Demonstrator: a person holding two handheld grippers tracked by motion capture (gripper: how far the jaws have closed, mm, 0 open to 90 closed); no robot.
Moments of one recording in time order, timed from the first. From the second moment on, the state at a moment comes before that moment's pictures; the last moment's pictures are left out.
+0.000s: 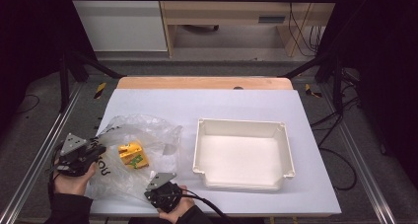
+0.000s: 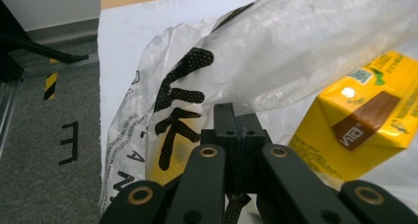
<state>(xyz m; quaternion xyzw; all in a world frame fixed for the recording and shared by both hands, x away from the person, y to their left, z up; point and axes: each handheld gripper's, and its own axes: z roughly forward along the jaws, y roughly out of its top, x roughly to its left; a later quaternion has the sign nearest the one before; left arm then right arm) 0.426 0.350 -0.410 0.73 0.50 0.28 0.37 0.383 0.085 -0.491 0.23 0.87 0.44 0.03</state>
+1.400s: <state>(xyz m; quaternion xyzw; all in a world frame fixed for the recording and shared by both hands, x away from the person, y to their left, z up) 0.421 0.361 -0.412 0.73 0.50 0.27 0.39 0.419 0.056 -0.404 0.25 0.80 0.50 0.21</state>
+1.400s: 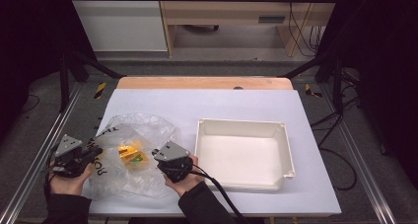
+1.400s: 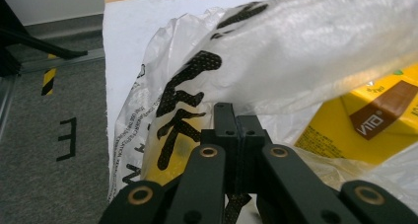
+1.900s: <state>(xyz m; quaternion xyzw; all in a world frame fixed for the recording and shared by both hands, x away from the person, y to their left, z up) 0.386 0.347 -0.355 0.69 0.45 0.34 0.46 0.421 0.064 -0.362 0.24 0.77 0.54 0.24</state>
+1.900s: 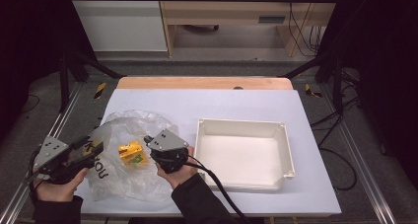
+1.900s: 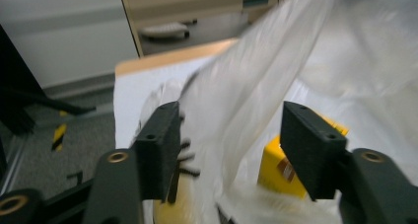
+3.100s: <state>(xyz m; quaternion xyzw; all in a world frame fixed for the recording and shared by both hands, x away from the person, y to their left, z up) 0.469 0.344 -0.359 0.72 0.49 0.28 0.40 0.397 0.054 -0.391 0.24 0.77 0.55 0.20</state>
